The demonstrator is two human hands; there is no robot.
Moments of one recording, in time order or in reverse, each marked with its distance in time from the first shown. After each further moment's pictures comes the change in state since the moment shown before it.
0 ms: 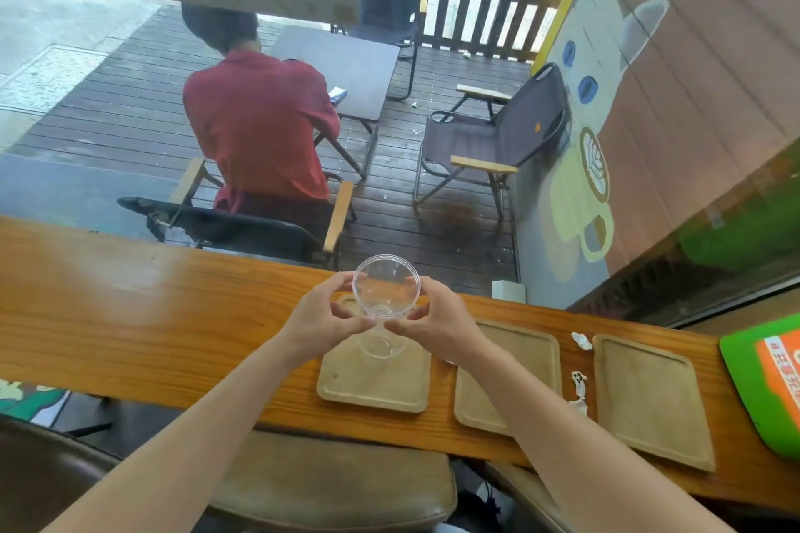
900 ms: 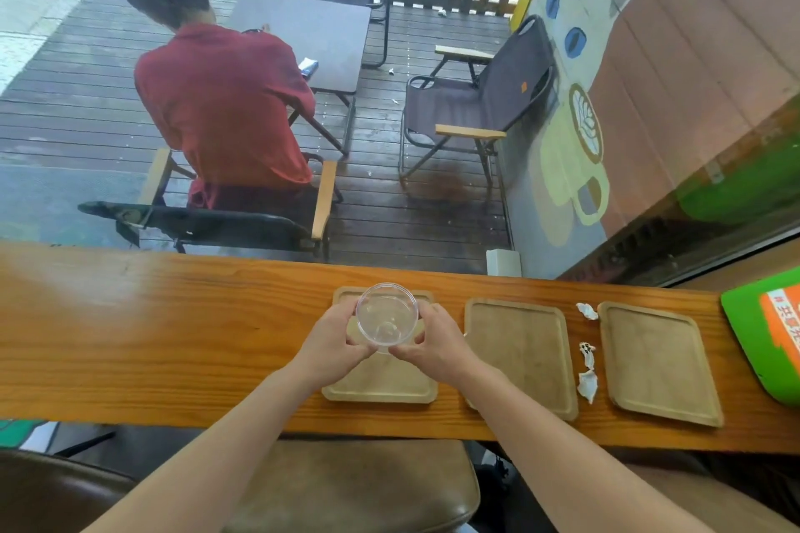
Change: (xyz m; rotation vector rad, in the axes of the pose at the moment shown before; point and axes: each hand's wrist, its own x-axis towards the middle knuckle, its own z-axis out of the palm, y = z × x) left_hand 0.018 -0.055 0.032 0.144 -0.116 -0.002; right_hand 0.009 0.062 0.045 -0.090 -0.014 0.155
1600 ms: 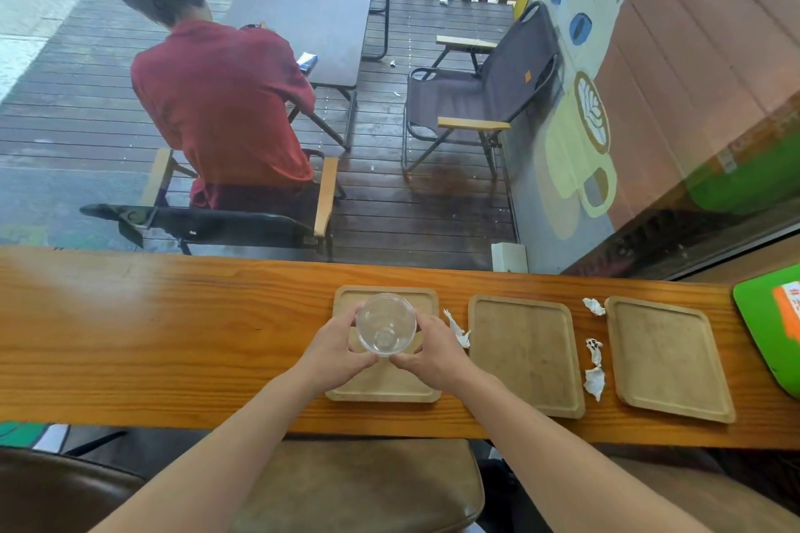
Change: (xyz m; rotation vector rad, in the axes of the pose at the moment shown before) left_hand 0.008 -0.021 0.009 0.021 -0.092 -0.061; right_hand 0.008 0.021 0.020 0.023 -0.063 0.048
